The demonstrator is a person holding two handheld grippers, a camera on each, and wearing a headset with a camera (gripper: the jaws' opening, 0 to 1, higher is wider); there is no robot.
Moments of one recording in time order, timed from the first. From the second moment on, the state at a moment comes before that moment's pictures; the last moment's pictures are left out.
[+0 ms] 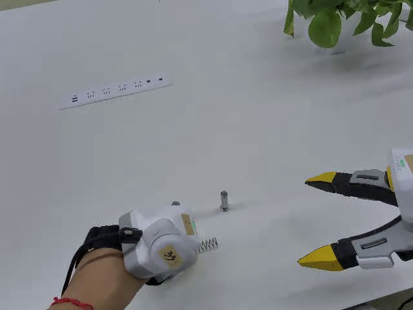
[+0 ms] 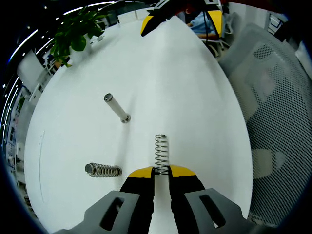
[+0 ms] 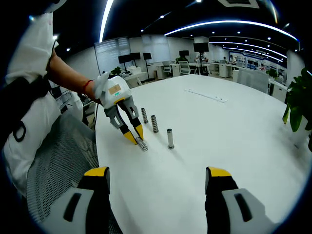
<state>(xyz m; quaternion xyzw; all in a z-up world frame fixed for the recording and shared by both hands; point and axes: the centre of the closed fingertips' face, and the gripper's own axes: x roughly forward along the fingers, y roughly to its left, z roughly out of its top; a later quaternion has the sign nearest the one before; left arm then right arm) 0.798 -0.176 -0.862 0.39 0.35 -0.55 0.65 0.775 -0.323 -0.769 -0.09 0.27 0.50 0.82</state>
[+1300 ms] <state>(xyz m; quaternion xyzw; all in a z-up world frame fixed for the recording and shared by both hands) 0.781 -0.182 -0.820 0.27 0.34 -0.55 0.72 0.768 -0.301 -0.755 -0.08 0.27 0.51 0.81</state>
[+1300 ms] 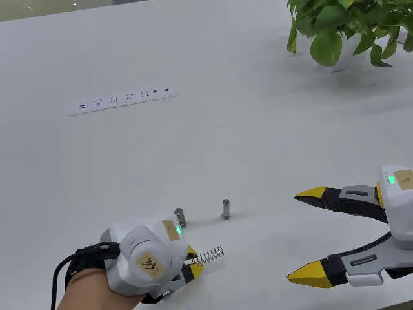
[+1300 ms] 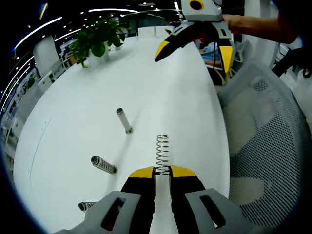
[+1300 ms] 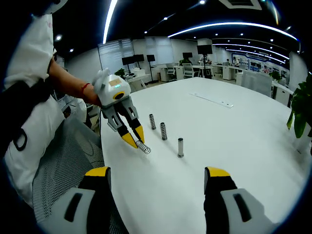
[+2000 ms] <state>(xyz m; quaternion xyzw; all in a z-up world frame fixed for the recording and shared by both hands) 0.790 -0.192 -0.711 0.09 0.22 -0.52 0.82 0.788 -0.244 -0.668 0.11 0.17 0.48 0.86</state>
